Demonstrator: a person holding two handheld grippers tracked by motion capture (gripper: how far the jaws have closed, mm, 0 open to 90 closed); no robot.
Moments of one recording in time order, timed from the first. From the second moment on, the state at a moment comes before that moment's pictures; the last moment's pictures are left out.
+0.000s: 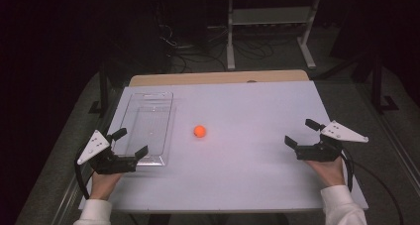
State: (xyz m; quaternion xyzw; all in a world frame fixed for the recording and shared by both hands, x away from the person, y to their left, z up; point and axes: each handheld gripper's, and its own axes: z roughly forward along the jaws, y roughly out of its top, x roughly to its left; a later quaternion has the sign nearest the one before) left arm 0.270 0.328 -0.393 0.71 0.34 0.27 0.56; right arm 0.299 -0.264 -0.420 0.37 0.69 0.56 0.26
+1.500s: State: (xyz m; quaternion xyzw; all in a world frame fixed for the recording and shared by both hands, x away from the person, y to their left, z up) left arm 0.290 0.302 -0.352 0.75 0.30 0.27 0.52; right arm 0.300 -0.261 -0.422 0.36 0.70 0.56 0.26
